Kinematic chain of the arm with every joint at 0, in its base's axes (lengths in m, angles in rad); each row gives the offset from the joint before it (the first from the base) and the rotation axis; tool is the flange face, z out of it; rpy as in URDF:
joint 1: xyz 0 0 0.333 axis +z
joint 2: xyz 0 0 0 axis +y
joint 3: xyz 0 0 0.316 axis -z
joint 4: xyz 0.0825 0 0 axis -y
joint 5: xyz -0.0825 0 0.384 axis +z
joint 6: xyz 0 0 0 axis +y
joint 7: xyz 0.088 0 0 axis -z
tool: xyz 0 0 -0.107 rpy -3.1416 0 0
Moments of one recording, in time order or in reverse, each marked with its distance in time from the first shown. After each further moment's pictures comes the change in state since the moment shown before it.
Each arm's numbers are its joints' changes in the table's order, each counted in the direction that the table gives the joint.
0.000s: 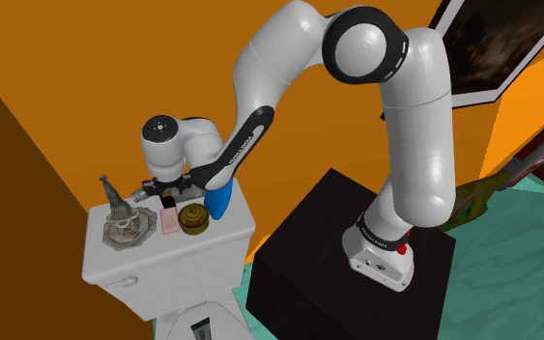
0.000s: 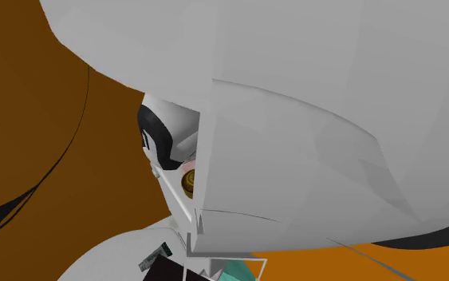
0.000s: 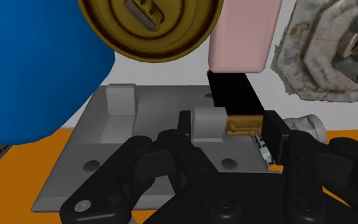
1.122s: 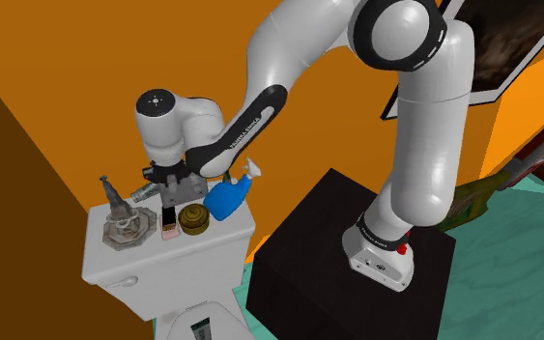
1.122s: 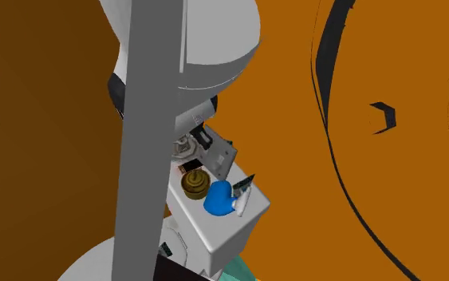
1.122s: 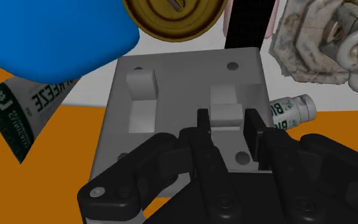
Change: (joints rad) arm -0.069 -0.142 -0.090 -0.057 0.137 0.102 -0.121
